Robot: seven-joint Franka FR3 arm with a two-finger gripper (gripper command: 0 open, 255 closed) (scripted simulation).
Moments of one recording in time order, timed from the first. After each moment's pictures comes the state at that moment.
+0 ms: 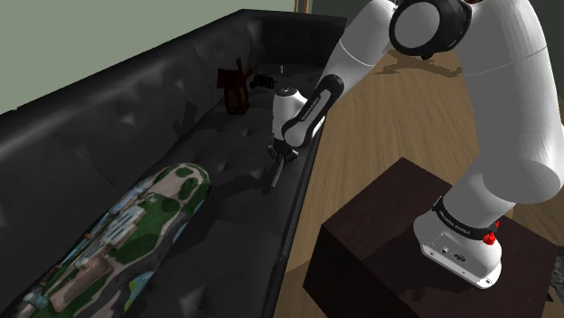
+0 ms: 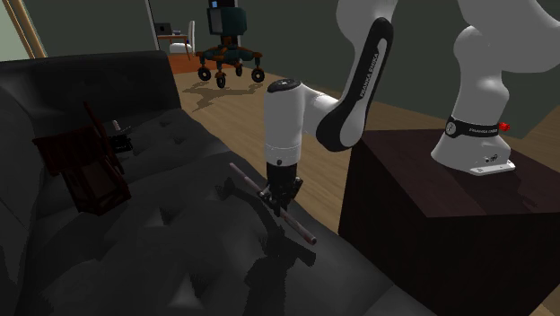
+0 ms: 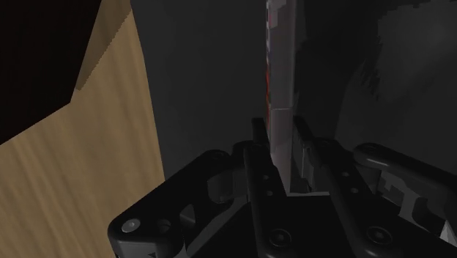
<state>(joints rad) 0.10 0.72 0.11 -2.01 -0.23 2.74 1.38</state>
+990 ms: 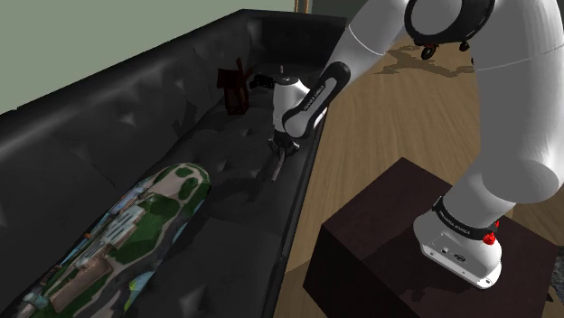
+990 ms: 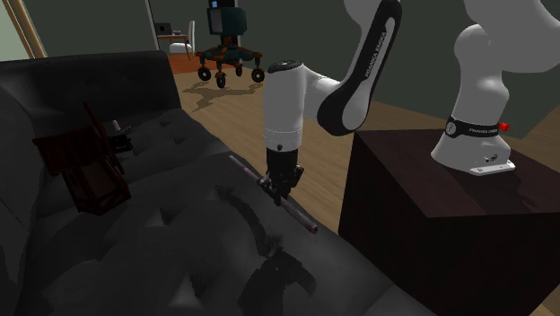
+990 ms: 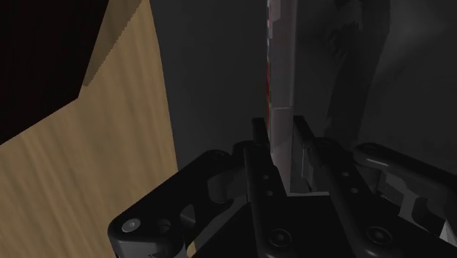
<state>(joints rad) 0.08 0.63 0.13 -2.05 -0.22 2.68 1.37</state>
